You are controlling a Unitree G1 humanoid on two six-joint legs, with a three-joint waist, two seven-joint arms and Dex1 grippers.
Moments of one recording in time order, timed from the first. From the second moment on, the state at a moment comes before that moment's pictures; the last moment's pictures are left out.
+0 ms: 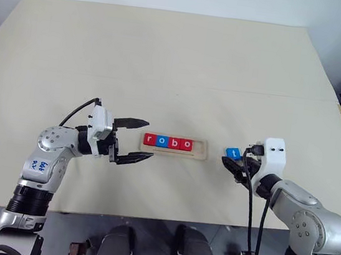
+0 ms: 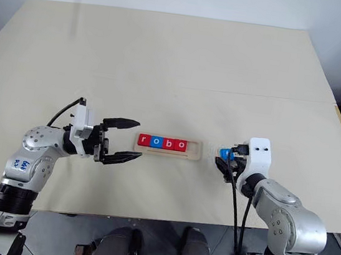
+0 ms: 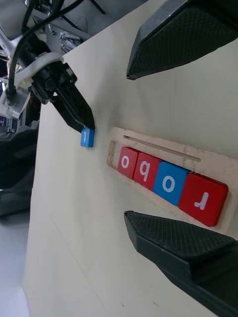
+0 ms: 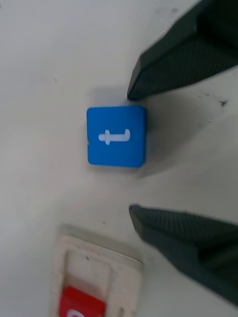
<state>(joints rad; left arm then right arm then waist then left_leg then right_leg) -0.32 0.55 0.03 0.00 -0.47 0.13 -1.11 -0.21 -0.36 -0.29 -0.63 0.45 1.37 0.29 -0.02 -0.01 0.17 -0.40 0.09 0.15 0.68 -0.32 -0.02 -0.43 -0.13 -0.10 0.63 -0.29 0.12</state>
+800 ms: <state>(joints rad) -0.21 0.57 0.09 -0.12 -0.47 0.13 -1.05 -0.65 -0.82 0.20 0.49 0.14 0.06 1.35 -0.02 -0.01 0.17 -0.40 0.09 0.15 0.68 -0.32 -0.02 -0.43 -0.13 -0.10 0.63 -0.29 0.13</state>
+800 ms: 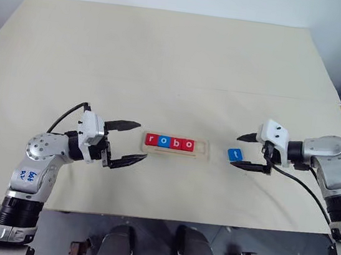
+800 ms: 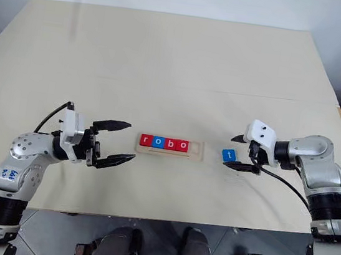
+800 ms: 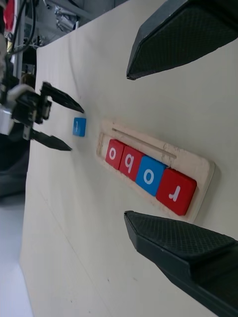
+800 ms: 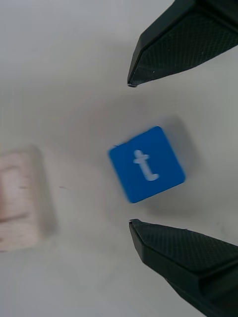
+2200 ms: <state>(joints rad) -0.19 0.58 0.10 -0.16 -0.47 0.14 -1.00 -0.78 -0.65 0.28 0.32 0.12 0.35 1.39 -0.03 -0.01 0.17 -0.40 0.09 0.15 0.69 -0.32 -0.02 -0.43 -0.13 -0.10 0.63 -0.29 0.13</state>
